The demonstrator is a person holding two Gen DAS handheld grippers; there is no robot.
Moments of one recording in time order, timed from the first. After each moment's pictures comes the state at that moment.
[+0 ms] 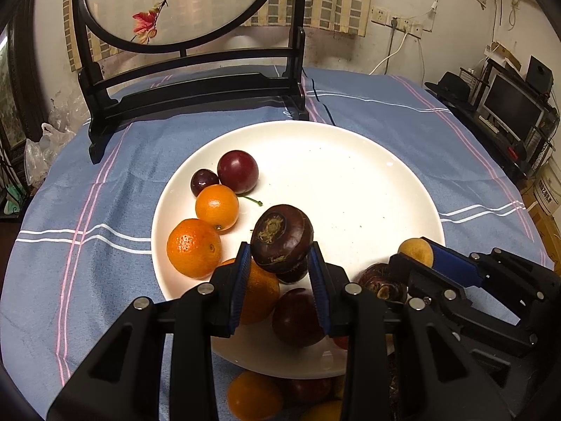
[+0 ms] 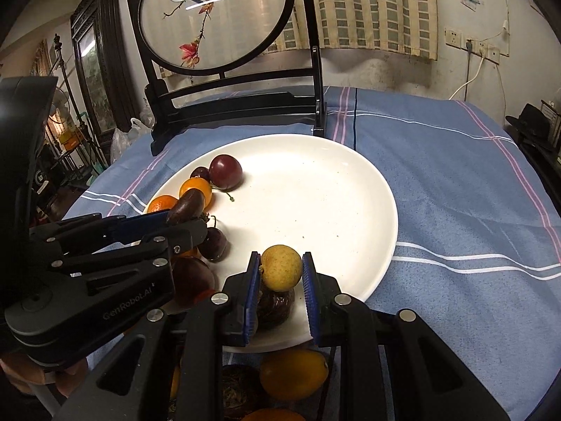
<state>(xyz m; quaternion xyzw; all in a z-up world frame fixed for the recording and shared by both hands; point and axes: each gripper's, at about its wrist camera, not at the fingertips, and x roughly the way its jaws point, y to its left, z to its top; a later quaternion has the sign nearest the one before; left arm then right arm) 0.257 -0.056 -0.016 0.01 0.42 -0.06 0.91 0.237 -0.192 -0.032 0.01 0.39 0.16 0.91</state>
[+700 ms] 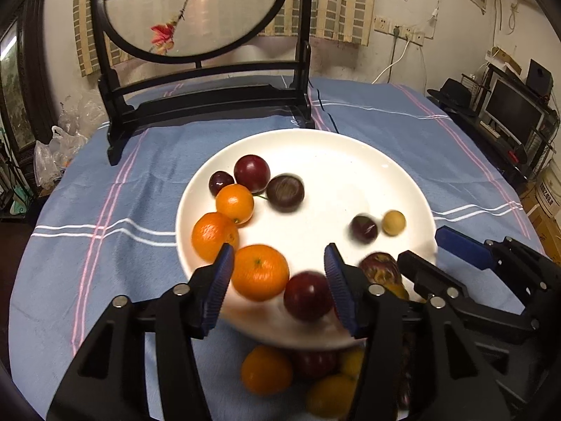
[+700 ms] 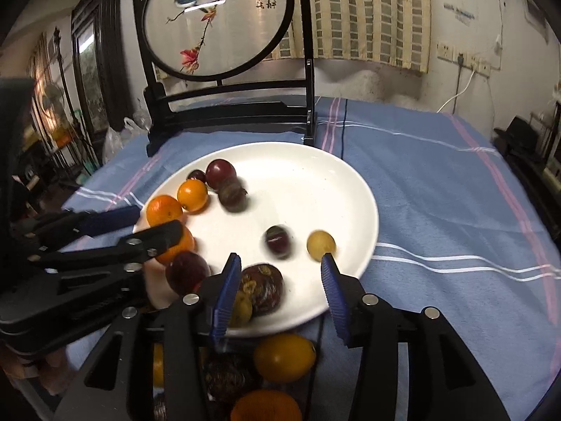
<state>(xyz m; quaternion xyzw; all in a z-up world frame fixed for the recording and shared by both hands) 0.229 -0.047 0.001 0.01 0.40 -0.05 0.92 0.215 -0.191 -0.020 -0.03 0.37 0.13 0.92</state>
